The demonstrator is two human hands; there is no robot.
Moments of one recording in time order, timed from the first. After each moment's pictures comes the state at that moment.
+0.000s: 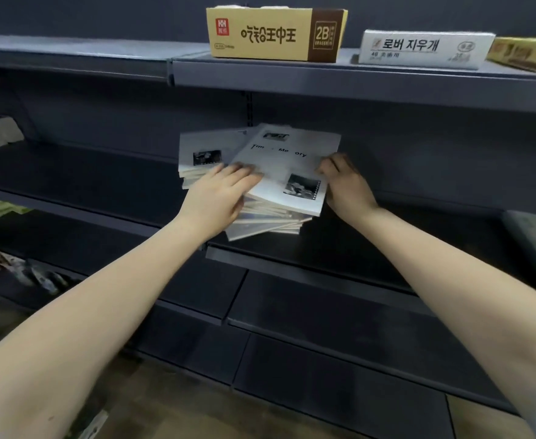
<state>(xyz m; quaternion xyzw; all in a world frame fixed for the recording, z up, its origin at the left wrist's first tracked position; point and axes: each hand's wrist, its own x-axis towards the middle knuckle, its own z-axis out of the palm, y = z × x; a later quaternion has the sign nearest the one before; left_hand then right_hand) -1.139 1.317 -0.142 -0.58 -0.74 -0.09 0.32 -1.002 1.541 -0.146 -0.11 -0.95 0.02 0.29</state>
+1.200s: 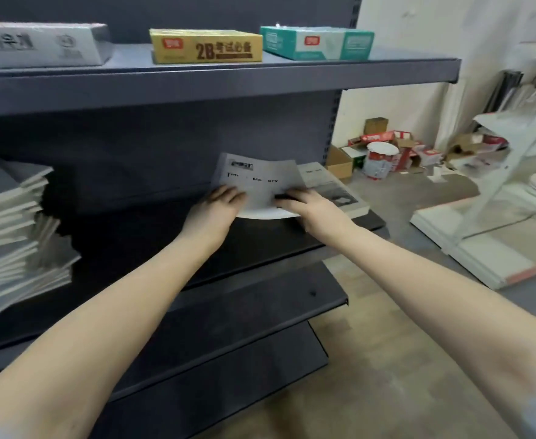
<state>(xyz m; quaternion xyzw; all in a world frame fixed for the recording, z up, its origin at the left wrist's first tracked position) -0.887 1.582 -0.158 -0.73 -0.67 -0.08 0.09 -0.673 1.668 -0.181 -0.30 -0.93 -0.05 0.22</state>
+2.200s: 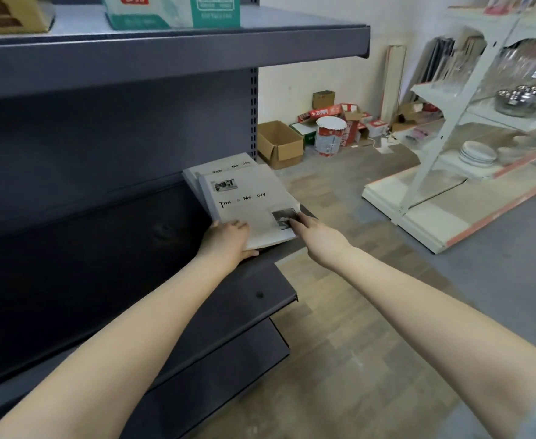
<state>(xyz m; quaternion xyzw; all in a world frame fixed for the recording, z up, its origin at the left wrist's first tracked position) -0.730 1.712 -0.236 -0.78 -0.63 0.03 0.03 -0.523 1.736 -0.242 -0.54 -0.84 0.02 -0.01</state>
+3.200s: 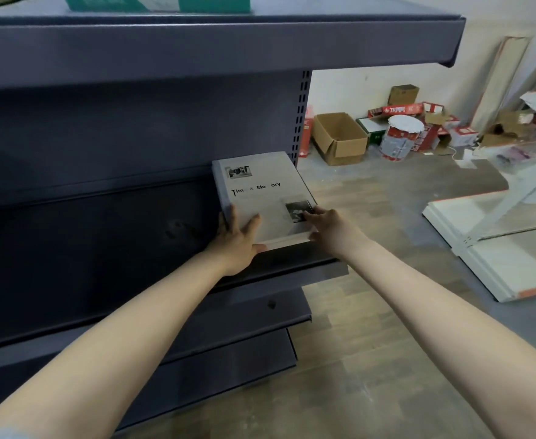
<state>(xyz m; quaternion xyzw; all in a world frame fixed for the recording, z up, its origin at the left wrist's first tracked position) -0.727 1.757 -0.242 -0.62 -0.75 0.00 -0.21 -0.536 1.852 -0.236 -0.46 -0.88 0.09 -0.02</state>
